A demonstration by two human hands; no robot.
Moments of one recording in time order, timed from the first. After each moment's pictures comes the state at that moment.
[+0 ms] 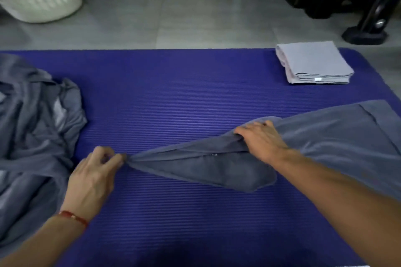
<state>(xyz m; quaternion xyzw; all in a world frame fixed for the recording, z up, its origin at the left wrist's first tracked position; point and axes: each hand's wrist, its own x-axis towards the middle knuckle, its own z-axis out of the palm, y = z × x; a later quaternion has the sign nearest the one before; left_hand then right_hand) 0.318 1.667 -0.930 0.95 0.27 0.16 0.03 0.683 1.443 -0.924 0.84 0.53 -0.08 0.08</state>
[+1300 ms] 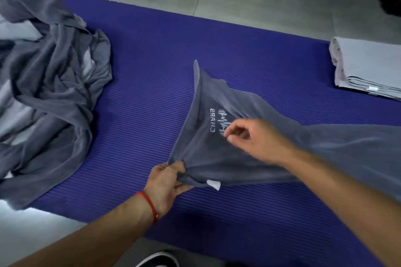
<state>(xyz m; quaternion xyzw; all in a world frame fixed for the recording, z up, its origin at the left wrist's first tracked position) 0.400 1.535 -0.946 0.27 0.57 0.13 0.77 0.639 1.475 -0.888 0.74 0.52 -0.36 -0.21</state>
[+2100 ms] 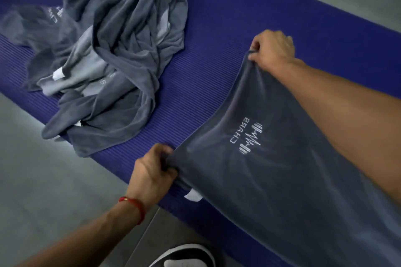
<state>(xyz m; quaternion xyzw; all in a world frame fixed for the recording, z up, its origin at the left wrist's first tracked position) 0.268 1.575 -0.940 0.61 0.67 0.07 0.41 0.610 1.764 -0.932 0.81 0.58 -0.10 -0.04</state>
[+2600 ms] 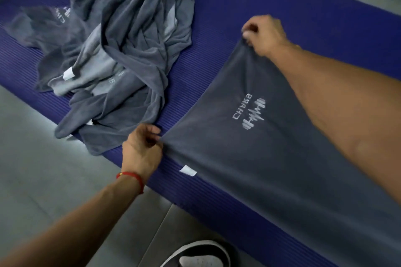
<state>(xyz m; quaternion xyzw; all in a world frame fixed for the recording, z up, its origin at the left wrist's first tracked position) 0.239 1.622 -0.958 0.52 0.73 0.19 0.40 0.597 1.798 -0.951 0.76 0.60 -0.19 -0.18</state>
